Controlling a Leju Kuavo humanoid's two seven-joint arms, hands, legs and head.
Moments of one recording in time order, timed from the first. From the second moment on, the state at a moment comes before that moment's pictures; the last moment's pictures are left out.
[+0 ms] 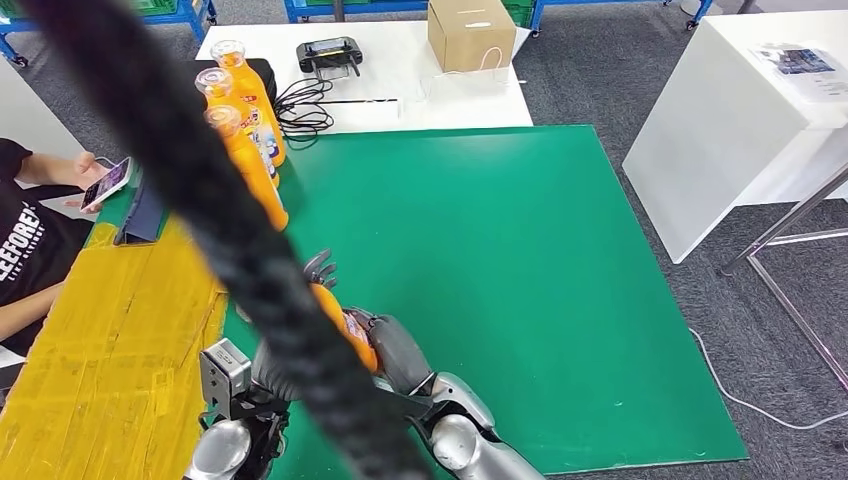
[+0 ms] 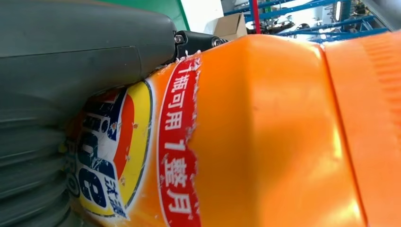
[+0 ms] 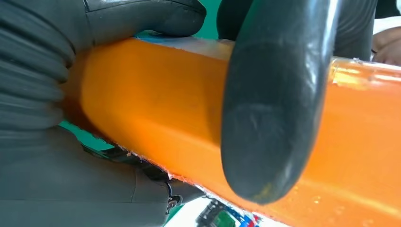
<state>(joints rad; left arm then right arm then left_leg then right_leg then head) -0.10 -0.09 -0.40 -1.43 0.03 -0.11 -0.49 -0.17 0.14 0.63 -1.24 0.47 -0.13 -0.37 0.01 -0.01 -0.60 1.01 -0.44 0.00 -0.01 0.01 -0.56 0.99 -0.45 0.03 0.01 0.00</state>
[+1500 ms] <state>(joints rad) -0.09 -0.09 -0.38 -1.46 0.09 -0.02 -0.55 -0.18 0.15 0.65 -1.20 0.36 -0.17 -0.39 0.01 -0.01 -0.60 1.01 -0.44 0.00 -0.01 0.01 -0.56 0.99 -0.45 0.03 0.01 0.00</state>
